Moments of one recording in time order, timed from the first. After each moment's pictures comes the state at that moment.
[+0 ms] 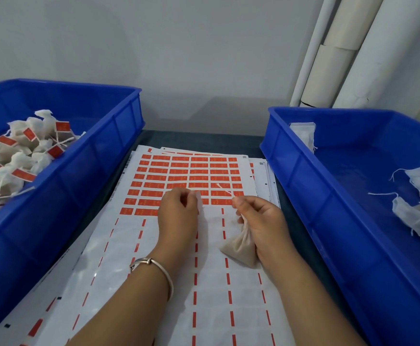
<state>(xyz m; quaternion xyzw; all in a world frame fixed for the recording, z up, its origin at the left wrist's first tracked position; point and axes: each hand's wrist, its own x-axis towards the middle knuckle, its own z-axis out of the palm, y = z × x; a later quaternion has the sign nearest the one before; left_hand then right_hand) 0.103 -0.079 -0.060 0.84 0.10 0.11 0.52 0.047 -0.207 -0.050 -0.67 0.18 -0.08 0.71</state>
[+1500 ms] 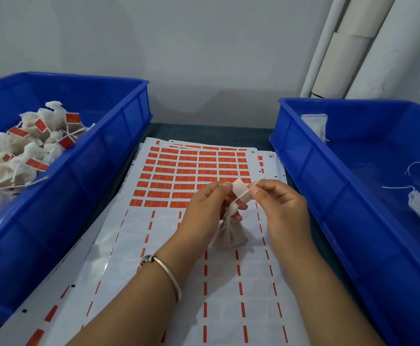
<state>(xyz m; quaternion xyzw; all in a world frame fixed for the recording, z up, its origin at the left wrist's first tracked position) 0.072 -0.084 -0.035 0.66 -0.05 -0.11 0.74 0.038 -0.204 -0.040 -0.72 0.10 -0.23 0.65</state>
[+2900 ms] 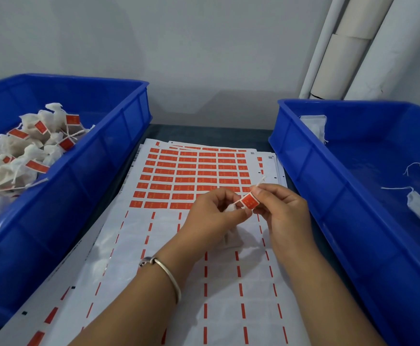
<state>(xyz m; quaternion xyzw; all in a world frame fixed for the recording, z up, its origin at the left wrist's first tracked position) 0.071 -0.084 -0.038 0.76 -0.11 -0.11 0.64 0.038 -0.204 -0.034 -0.65 0.13 -0.19 0.72</state>
